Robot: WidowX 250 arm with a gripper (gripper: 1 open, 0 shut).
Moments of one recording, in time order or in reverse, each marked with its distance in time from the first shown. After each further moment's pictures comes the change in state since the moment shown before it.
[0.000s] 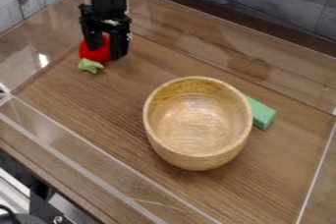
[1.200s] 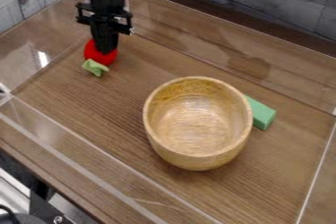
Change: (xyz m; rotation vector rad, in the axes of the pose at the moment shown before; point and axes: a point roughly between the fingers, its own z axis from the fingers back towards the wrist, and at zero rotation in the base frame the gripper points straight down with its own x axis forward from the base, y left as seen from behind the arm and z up) arm 0.001 -0.004 0.007 -0.025 -0.003 0.122
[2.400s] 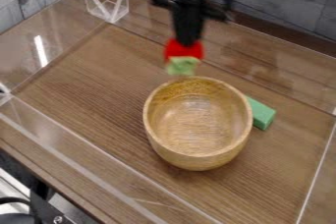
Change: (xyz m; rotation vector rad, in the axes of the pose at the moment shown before) arm -0.032 -0.167 0.055 0.037 -0.042 -0.088
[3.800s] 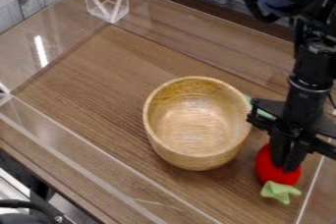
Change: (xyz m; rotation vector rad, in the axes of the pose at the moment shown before) arm -0.026 -0.129 -0.095 0.013 0.015 -0.034
